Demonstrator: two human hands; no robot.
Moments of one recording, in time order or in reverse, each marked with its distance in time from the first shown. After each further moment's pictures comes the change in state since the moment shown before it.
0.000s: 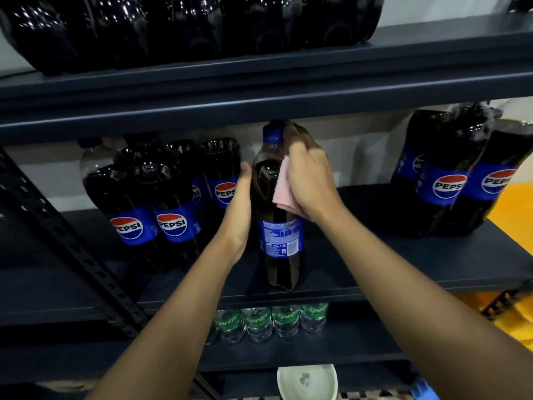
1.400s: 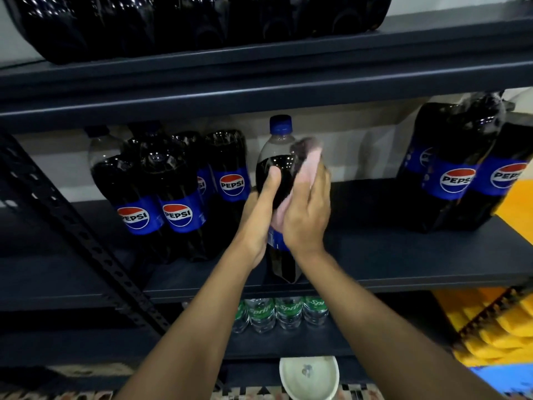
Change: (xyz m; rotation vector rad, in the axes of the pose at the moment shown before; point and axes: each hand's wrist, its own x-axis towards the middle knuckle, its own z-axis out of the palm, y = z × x) left_hand -0.013 -0.022 0.012 -0.021 0.009 0.039; right_hand -0.044 0.077 0.032 -0.059 0.332 -0.269
